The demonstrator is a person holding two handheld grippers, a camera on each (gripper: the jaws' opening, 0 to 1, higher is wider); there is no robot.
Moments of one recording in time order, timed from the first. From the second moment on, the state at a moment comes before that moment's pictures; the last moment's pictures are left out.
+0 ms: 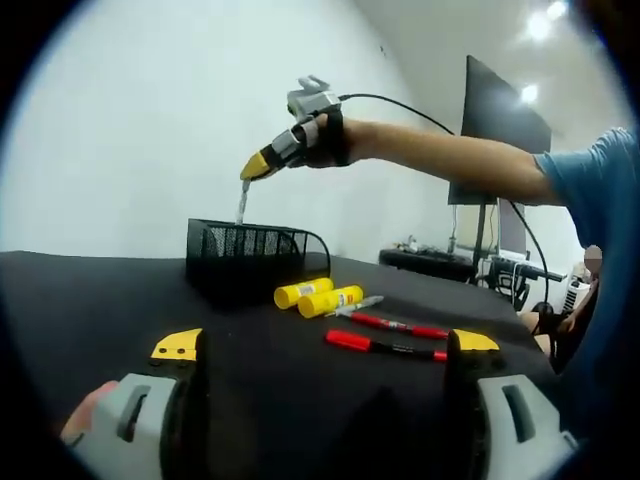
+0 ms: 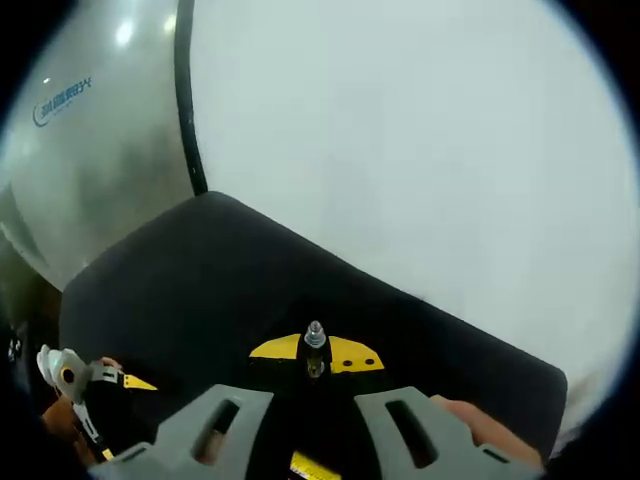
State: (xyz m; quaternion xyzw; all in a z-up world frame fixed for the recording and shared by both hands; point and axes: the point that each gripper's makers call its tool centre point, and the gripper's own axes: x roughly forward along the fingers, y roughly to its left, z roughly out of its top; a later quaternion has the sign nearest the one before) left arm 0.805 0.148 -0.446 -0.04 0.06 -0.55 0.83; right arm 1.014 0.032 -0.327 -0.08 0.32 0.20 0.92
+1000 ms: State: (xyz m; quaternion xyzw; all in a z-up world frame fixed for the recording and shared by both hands) left arm 0.792 0.147 -0.447 -0.03 0.07 -0.55 0.83; right arm 1.015 0.028 -0.338 -0.10 0.29 0.19 0.93
